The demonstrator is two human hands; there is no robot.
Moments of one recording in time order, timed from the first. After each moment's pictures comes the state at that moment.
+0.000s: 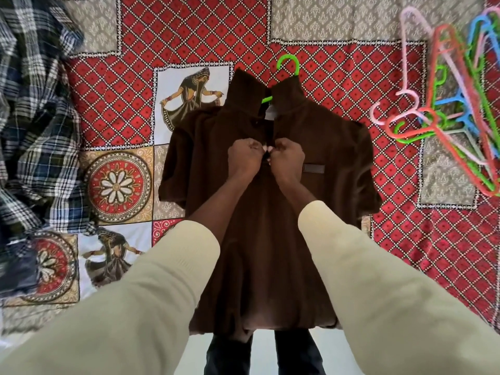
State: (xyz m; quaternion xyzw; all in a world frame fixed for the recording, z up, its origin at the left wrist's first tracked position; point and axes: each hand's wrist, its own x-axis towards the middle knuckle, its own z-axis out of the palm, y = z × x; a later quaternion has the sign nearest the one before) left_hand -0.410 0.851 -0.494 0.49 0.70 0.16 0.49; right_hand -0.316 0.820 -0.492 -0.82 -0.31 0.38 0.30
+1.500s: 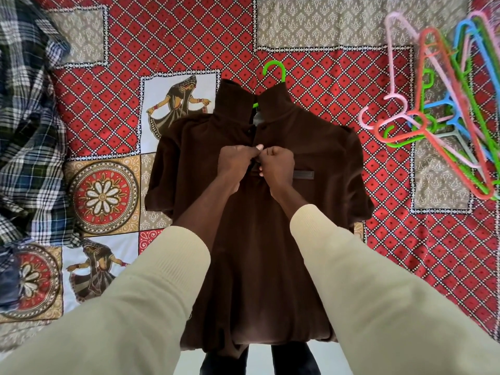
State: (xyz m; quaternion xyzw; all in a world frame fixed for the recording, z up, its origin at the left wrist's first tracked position) left_hand -0.398 0.857 -0.494 0.32 0.69 0.20 0.61; right_hand -0.306 0.821 -0.505 -0.79 -0.22 0.45 0.35
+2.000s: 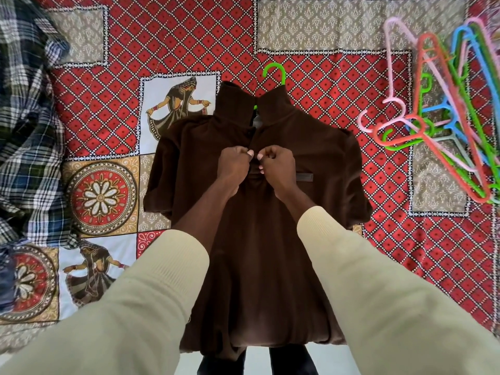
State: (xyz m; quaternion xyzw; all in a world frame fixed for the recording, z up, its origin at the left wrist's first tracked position) left_hand -0.399 0.860 -0.506 0.40 0.70 0.16 0.57; right_hand -0.298 0.821 -0.501 -0.77 -0.30 0.46 0.32
